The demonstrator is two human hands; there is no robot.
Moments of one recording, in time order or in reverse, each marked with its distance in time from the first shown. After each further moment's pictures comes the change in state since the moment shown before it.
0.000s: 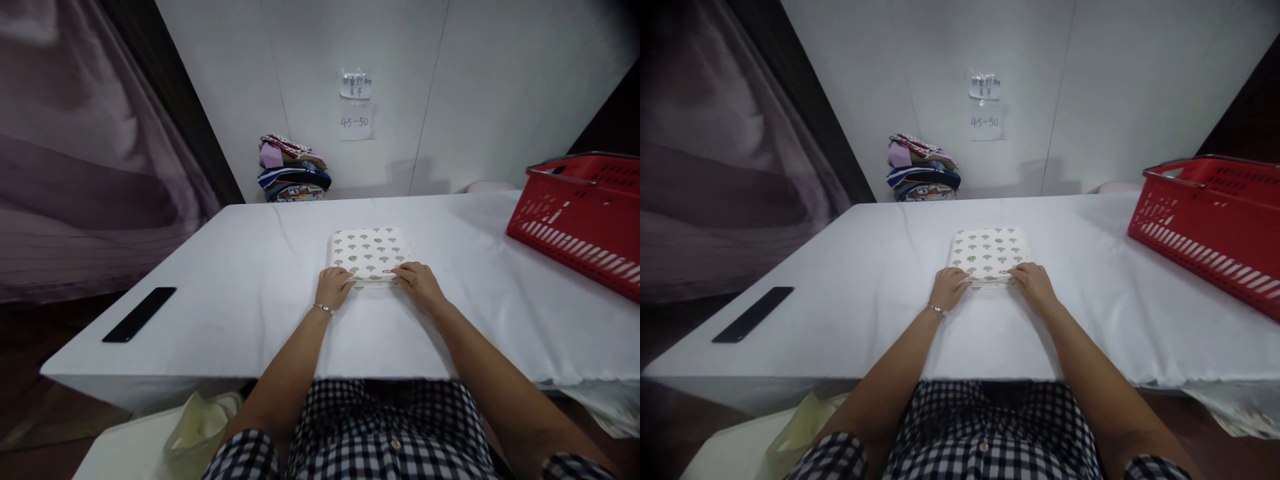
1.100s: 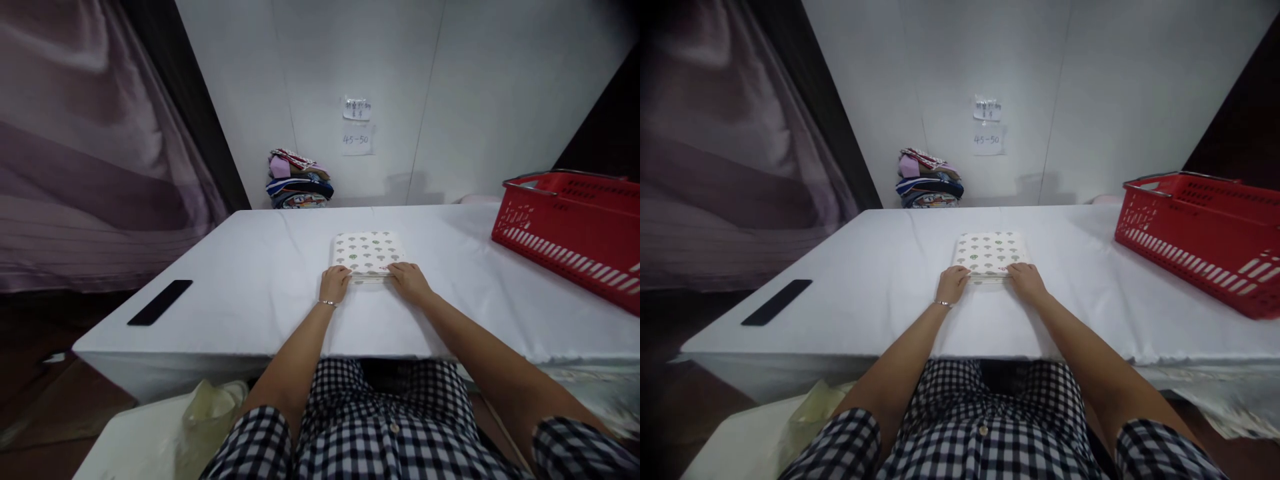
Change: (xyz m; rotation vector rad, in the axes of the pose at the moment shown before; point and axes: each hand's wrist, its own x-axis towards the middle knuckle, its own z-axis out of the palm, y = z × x) left_hand -0.010 0.010 -0.003 0.035 -0.044 -0.157; right_hand -0.003 -0.012 0.000 -0.140 -0.070 -0.055
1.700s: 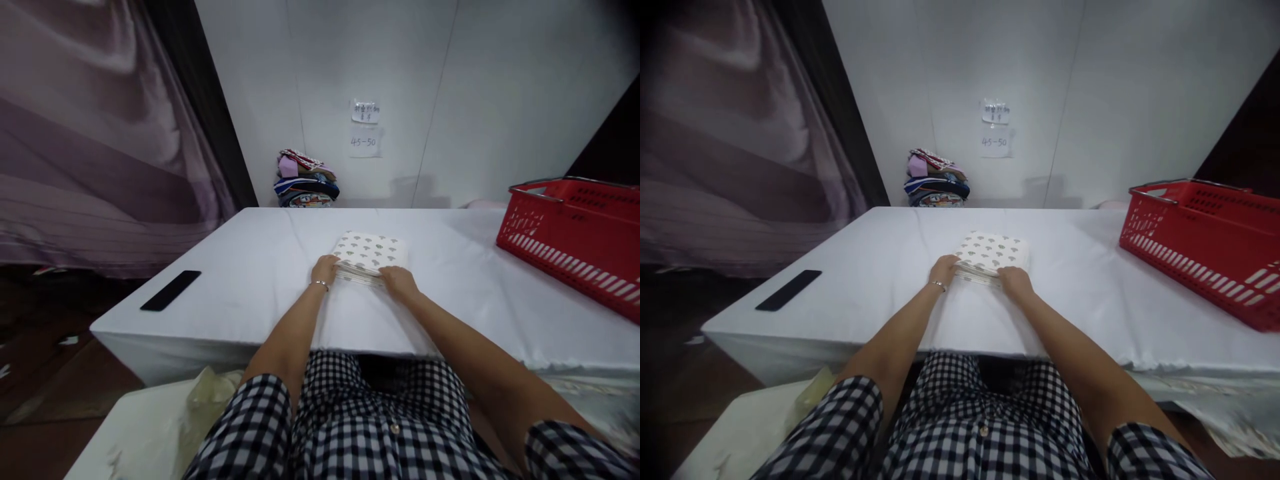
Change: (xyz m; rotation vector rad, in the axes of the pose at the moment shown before) left_hand 0.025 -0.034 -0.015 -0.054 -0.056 -0.131; right_hand 0.017 -0.032 -0.007 -0.051 -0.133 0.085
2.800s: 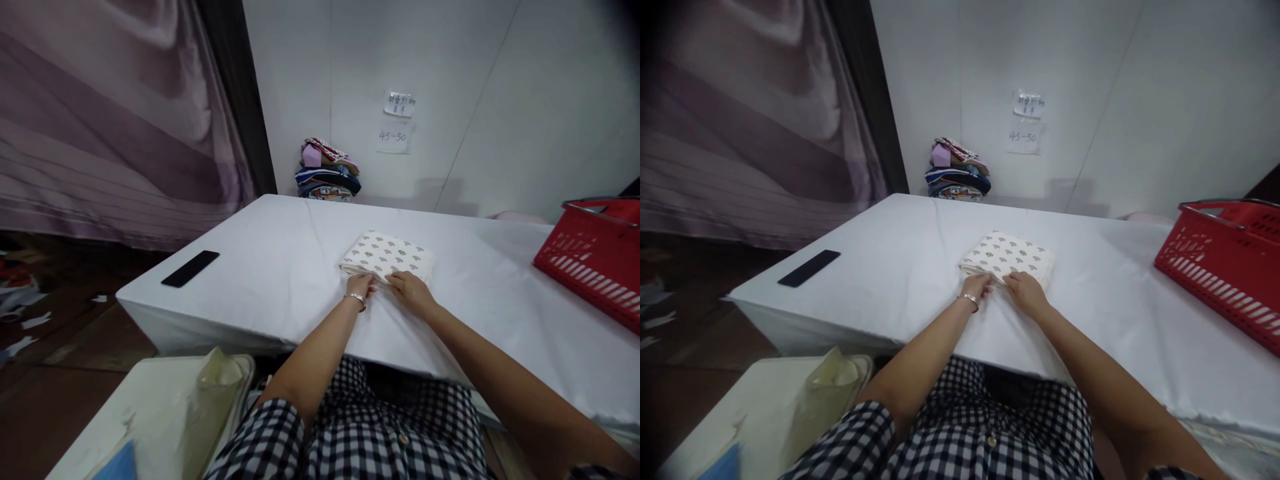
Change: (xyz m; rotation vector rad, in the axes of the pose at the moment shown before) left_hand -0.028 0.077 0.021 -1.141 -0.050 -0.943; right_hand 0.005 -0.016 0.000 0.147 0.059 -0.280
